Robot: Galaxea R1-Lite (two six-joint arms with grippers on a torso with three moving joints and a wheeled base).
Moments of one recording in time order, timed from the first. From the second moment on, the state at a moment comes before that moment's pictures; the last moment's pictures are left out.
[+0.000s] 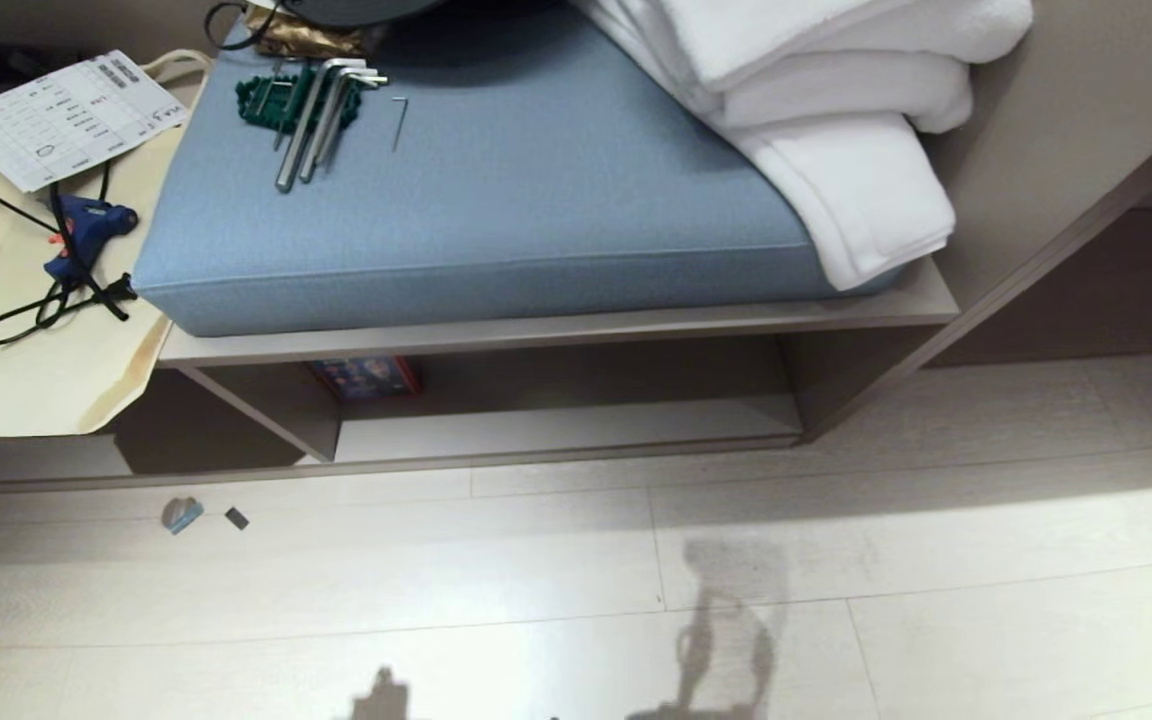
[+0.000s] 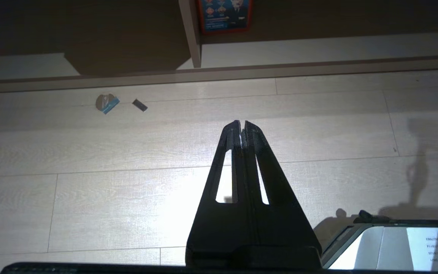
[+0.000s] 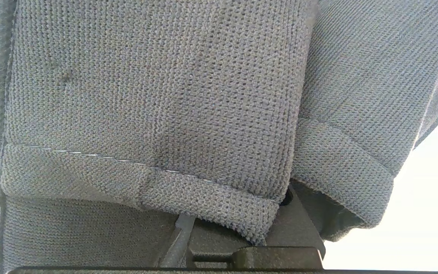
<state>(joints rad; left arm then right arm) 0.00 0.00 0.00 0.00 0.00 -0.01 0.00 0.00 0.00 -0.01 0.01 -0.02</state>
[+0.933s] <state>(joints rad) 0.00 0.00 0.00 0.00 0.00 -0.01 0.00 0.00 0.00 -0.01 0.01 -0.02</state>
